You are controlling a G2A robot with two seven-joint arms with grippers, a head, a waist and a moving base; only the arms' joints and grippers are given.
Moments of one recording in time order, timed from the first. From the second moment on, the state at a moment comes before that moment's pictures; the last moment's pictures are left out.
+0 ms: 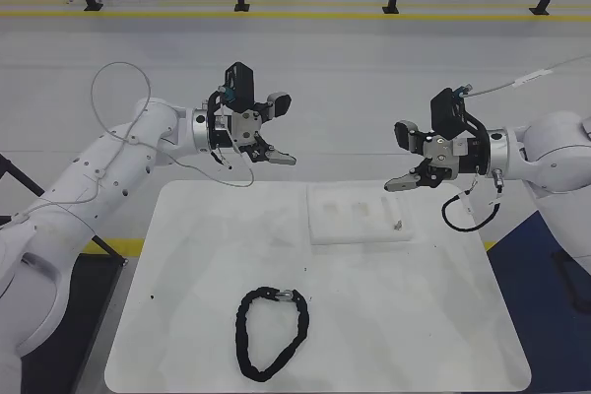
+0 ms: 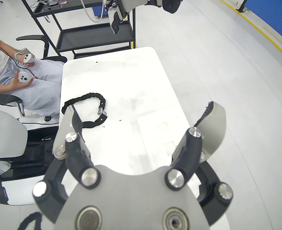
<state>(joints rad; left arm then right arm) 0.06 -1.03 -0.21 -0.90 0.84 -1.01 0.49 -0.40 -0.82 0.83 -1.34 -0.05 -0.96 0.86</state>
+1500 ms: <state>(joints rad) 0.06 -1.03 -0.21 -0.90 0.84 -1.01 0.49 -0.44 -0.82 0.82 -1.28 -0.10 -0.90 0.82</state>
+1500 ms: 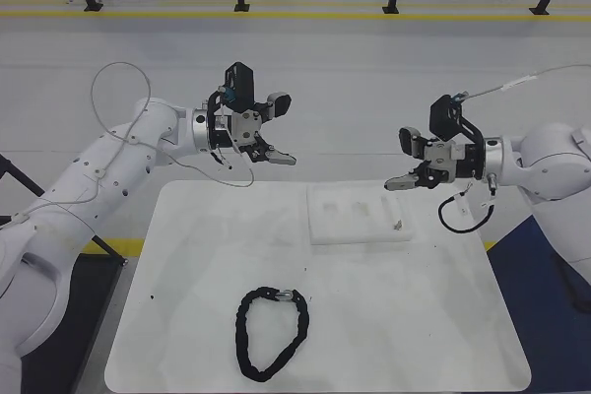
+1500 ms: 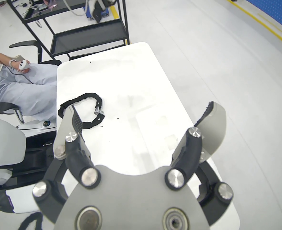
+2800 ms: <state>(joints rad) 0.06 -1.03 -0.21 -0.90 0.84 -1.01 0.49 -0.41 -1.04 0.54 -0.80 -0.08 -0.15 0.98</state>
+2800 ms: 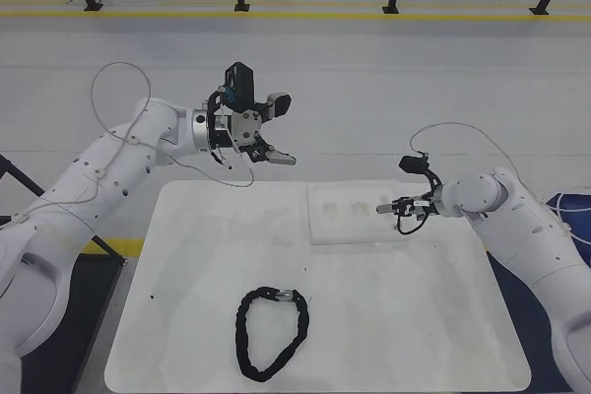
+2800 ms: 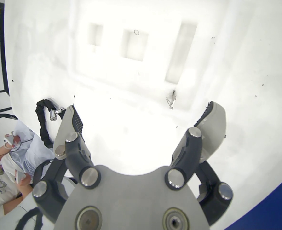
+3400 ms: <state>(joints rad) 0.06 -1.03 -0.21 -0.90 0.84 -1.01 0.49 -0.41 -1.10 0.52 -0.75 -0.05 -0.08 0.99</state>
